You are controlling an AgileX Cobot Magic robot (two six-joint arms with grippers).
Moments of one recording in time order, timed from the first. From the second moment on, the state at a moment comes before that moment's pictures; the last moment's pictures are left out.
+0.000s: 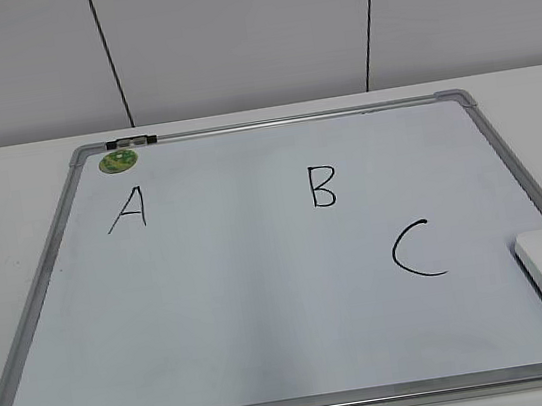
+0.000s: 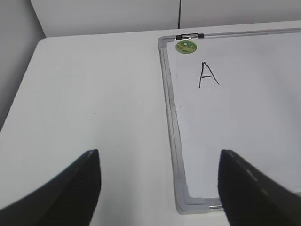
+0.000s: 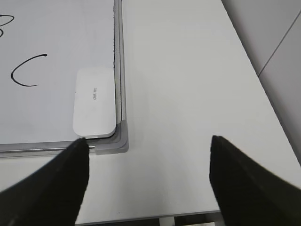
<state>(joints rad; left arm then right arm) 0.01 0.29 -0.63 -0.06 0.90 0.05 0.01 -0.02 -0.50 -0.16 1.15 0.01</state>
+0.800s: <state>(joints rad) 0.01 1.46 -1.14 -0.14 0.90 0.09 0.01 -0.02 -0.50 -0.16 1.15 0.01</state>
